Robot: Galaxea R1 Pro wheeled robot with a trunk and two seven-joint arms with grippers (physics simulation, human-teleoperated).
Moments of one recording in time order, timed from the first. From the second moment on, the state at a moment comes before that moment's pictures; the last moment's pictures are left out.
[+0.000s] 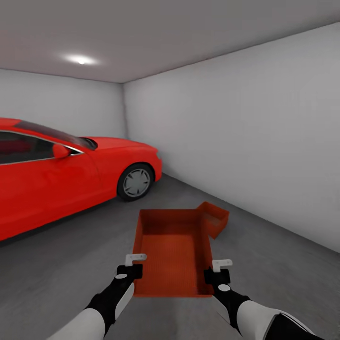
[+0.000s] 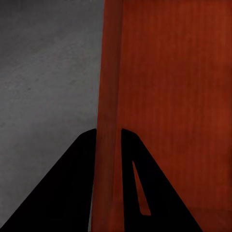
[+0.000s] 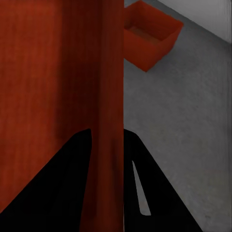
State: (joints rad) left arm -0.61 -0.12 -0.17 -0.44 0.15 0.10 0.24; right arm -0.74 0.10 0.75 -0.03 -0.63 -0.26 -0.26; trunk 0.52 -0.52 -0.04
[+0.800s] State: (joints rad) left arm -0.61 -0.12 -0.17 -0.44 0.15 0.10 0.24; right arm -0.74 0.10 0.75 -0.02 -0.63 -0.27 -0.26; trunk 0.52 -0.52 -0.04
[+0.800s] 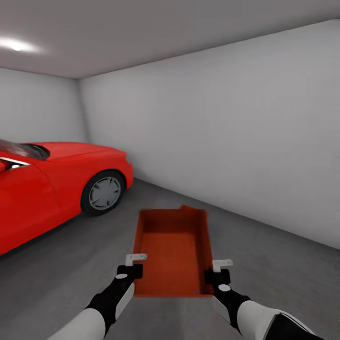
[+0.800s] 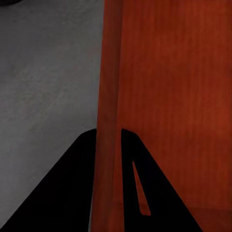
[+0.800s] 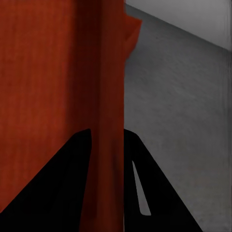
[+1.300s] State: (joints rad) left arm -0.61 -0.12 -0.17 -0.44 0.15 0.10 0.24; right arm -0.74 0.10 0.75 -0.02 -0.63 -0.27 -0.26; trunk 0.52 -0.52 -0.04
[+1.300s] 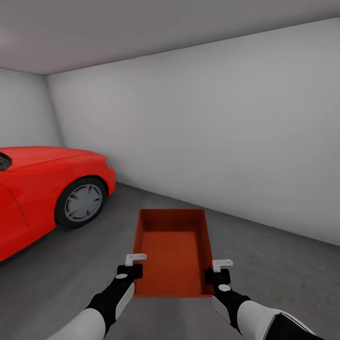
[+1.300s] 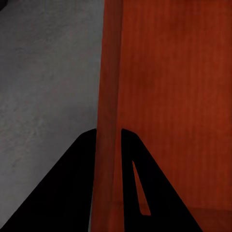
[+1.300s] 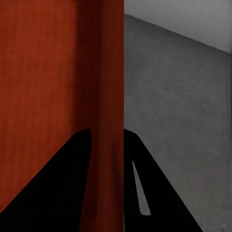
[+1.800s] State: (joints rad) left arm -0.61 -0.12 -0.17 -0.44 0.15 0.10 0.24; right arm -0.74 0.10 0.75 -0.02 -0.63 -0.27 -0.26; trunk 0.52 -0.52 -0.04
